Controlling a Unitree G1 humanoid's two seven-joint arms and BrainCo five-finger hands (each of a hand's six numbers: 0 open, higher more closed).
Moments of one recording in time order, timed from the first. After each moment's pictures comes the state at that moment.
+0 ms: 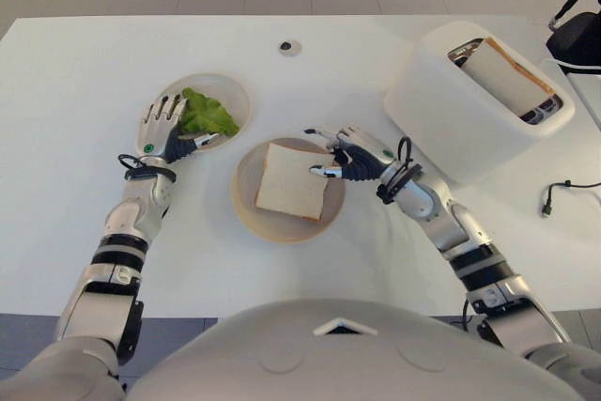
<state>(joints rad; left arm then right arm) -0.19 0.49 -0.13 0.57 0.95 -0.12 0.36 -0.09 -0.47 0.34 0.08 -0.59 -0.43 0.12</state>
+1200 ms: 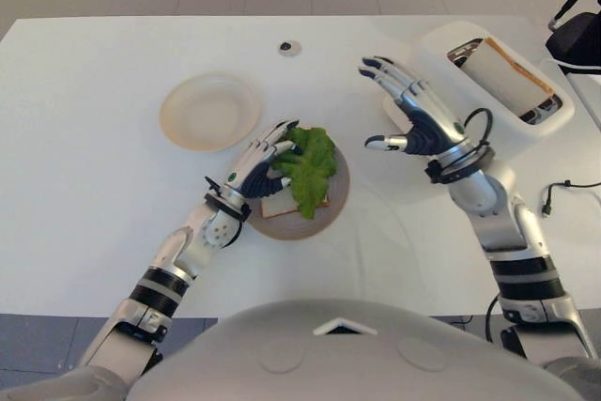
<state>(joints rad) 0.05 0.41 -0.38 0.13 0.72 -0.44 0.24 0.03 -0.57 -0.01 -0.23 -0.52 -0.42 0.07</state>
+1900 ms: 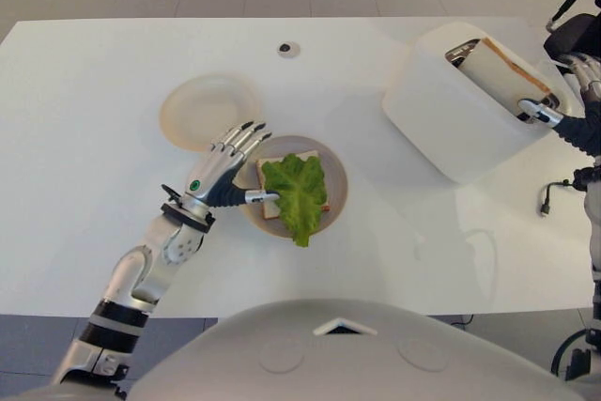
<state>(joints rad) 0.24 0.49 -0.21 -0.16 0.78 -0.34 0.19 0.11 -0.75 -0.40 0.04 -0.59 -0.21 0.00</state>
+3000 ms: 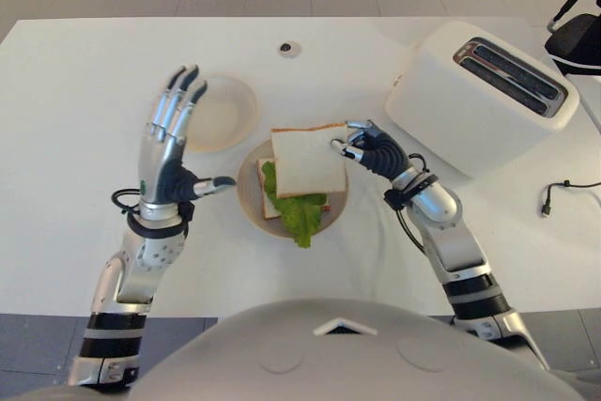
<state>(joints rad) 0.27 0.39 -0.03 -0.21 0.76 -0.67 0.49 0.06 -0.30 0.23 -0.07 0.04 -0.12 0.31</state>
